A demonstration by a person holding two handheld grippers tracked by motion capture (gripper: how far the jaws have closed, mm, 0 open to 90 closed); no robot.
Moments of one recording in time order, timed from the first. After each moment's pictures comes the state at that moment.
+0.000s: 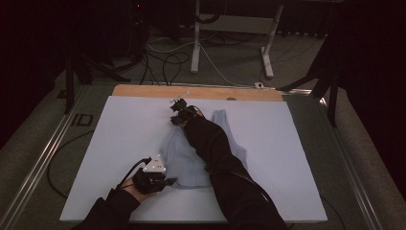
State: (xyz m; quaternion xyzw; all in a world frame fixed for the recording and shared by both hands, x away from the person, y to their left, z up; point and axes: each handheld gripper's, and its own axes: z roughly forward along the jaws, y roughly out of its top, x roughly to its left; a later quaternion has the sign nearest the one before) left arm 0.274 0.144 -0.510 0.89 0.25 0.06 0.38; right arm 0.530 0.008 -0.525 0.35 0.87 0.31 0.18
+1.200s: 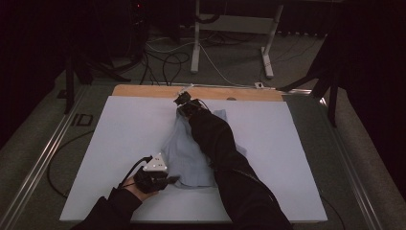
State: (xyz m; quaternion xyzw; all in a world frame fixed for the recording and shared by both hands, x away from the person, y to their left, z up) left arm 0.273 0.137 -0.499 0.88 0.24 0.06 0.40; right arm 0.527 -0.008 -0.488 0.33 0.86 0.32 0.20
